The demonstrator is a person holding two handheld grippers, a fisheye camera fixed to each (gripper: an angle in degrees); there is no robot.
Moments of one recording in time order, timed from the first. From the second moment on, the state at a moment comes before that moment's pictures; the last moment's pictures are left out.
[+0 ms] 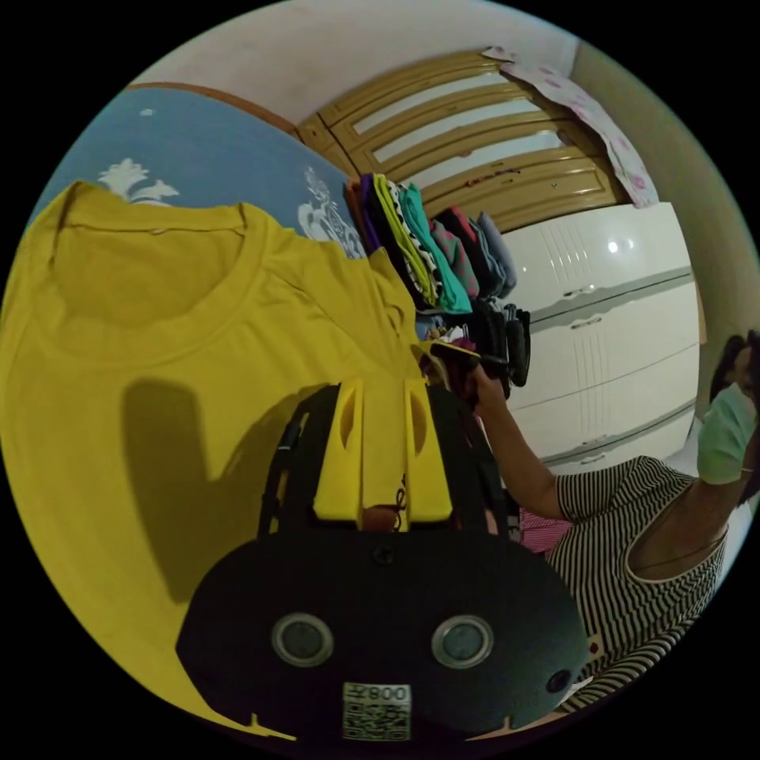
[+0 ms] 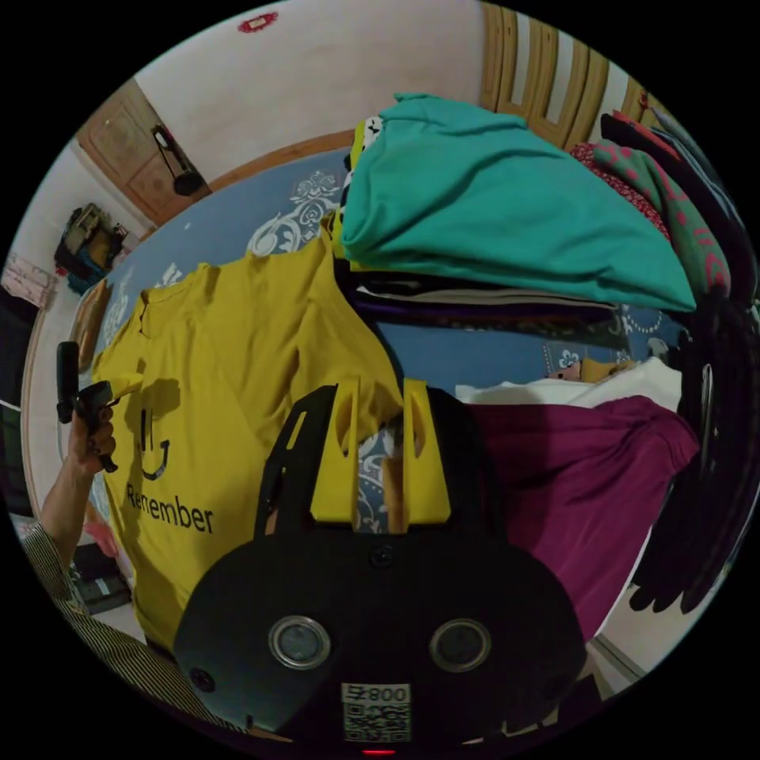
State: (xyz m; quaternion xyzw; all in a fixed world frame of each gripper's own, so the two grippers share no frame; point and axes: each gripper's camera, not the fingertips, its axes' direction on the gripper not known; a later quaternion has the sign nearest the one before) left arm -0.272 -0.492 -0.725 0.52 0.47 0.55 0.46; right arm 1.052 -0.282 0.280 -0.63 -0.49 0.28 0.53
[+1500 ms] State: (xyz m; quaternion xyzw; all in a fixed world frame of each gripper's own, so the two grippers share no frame) left arm -0.149 -0.745 -0.845 0.48 0.51 0.53 0.47; right arm 1.110 -0.246 0.187 -0.46 -0.61 0.34 0.55
